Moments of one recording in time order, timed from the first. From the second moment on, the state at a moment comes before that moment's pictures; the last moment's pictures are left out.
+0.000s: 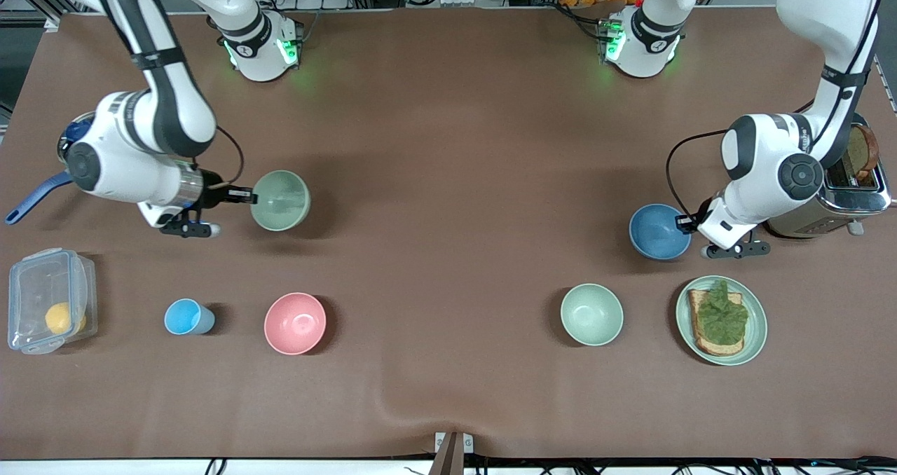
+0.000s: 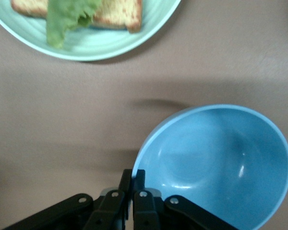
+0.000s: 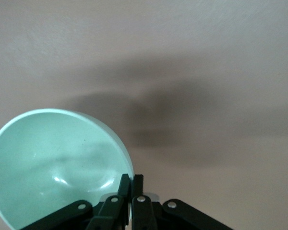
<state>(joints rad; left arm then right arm) 0.10 0.30 -0.09 -2.19 0.04 2.43 -0.08 0.24 0.16 -0.13 -2.20 0.35 2.12 0.09</state>
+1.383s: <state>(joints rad) 0.08 0.24 -0.24 -1.86 -0.14 2.03 -0.08 0.97 0.42 -0.12 -2.08 0.46 2.60 1.05</state>
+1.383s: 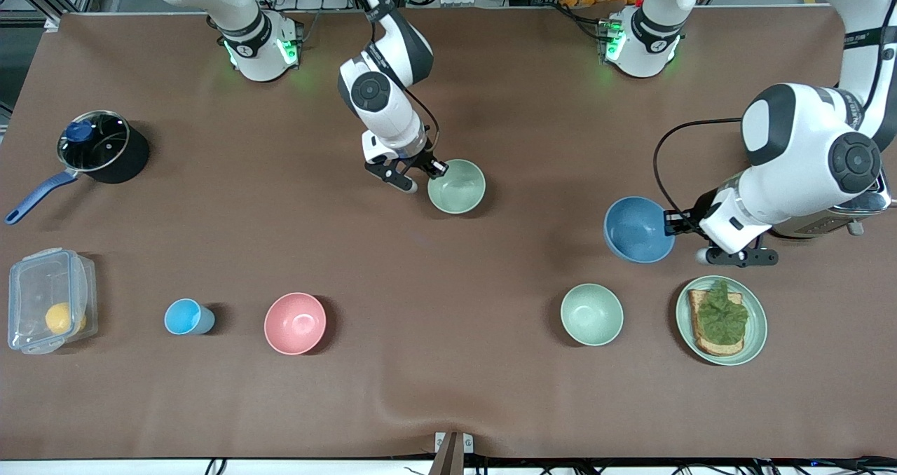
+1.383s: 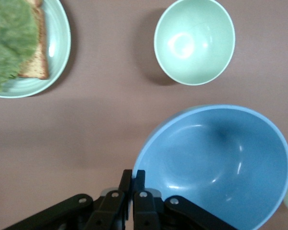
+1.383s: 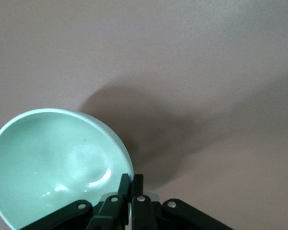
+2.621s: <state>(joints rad) -0.21 0.30 -0.24 -1.83 -0.15 2.14 -0.56 0.81 0.38 -0.25 -1.82 0.52 2.03 1.21</state>
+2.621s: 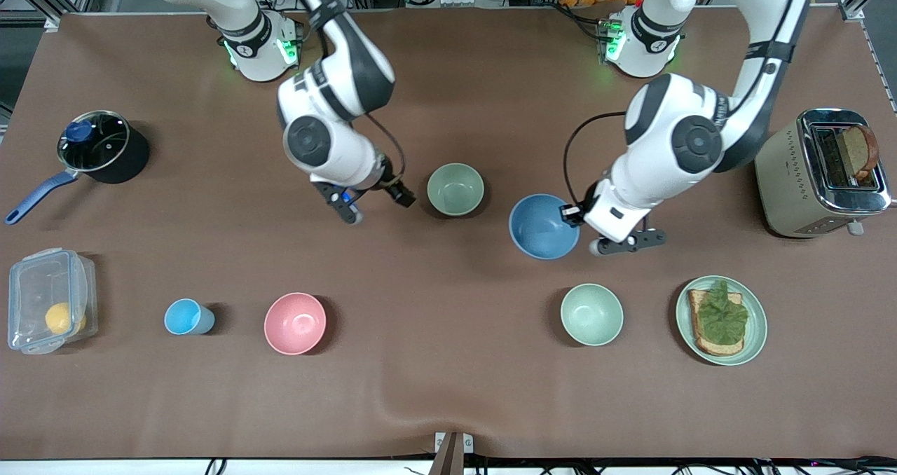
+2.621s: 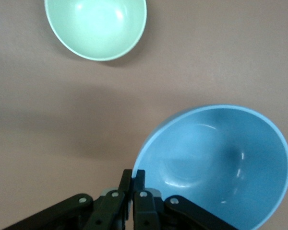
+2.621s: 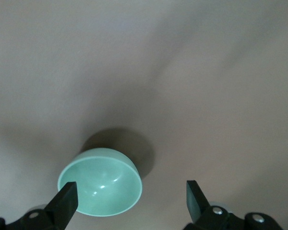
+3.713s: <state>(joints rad) -0.40 0.37 -0.24 -1.85 -0.12 2.20 -0.92 0.78 0.59 -0.24 -1.84 0.93 2.25 1.23</state>
